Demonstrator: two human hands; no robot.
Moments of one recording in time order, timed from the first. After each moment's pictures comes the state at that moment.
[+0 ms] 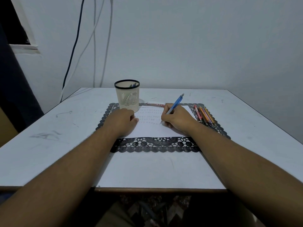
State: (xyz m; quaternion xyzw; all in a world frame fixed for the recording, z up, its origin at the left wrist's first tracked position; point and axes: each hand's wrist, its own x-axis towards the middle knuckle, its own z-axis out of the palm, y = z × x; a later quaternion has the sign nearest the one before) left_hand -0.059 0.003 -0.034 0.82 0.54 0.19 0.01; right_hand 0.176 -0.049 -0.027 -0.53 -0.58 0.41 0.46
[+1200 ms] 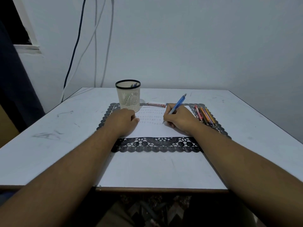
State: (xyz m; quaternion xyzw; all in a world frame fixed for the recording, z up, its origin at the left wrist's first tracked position) left_hand -0.060 0.006 -0.035 0.82 0.54 0.19 0.00; right_hand 0.180 -0.053 -0.023 -0.54 -0.59 0.39 0.46
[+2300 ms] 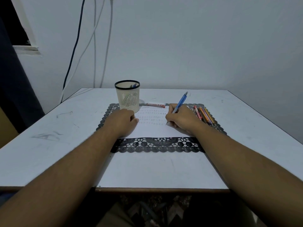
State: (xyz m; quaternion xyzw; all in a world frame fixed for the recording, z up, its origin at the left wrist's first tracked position) left_hand -0.060 0.008 -0.038 0.82 0.54 0.19 0.01; right_hand 0.185 -0.057 -0.019 -0.58 -0.56 0.39 0.45
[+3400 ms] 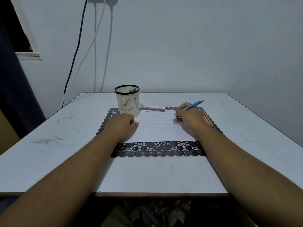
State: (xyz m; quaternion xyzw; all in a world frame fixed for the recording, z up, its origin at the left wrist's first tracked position) left_hand -0.058 0.002 -0.035 0.82 0.54 0.20 0.01; right_hand 0.203 -0.043 -0.017 -0.60 -0.41 0.35 0.59
